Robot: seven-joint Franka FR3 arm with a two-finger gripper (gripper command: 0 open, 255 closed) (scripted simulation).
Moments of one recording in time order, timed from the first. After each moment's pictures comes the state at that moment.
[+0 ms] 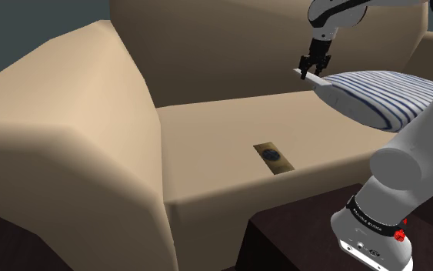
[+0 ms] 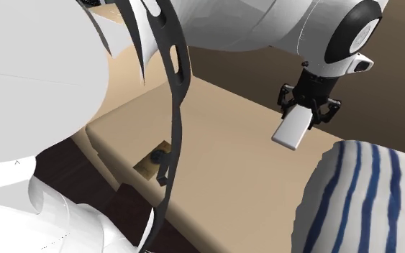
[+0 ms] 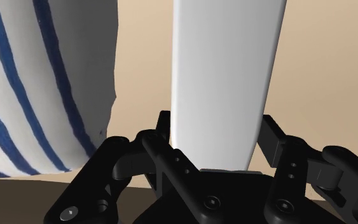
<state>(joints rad) -0.36 -0.01 -0.25 -1.94 -0.03 1.95 -0.21</state>
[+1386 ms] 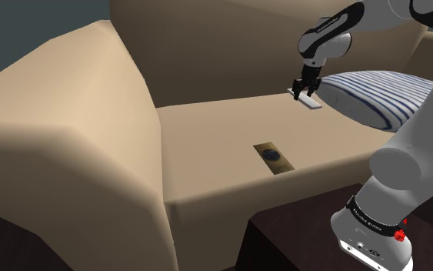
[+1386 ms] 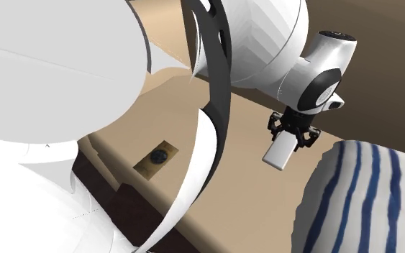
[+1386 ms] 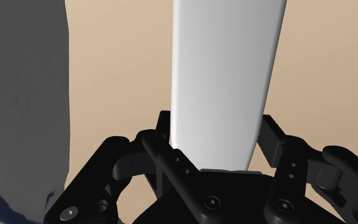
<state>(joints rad) -0.36 0.08 -0.25 -2.11 -0.01 2.20 -0.23</state>
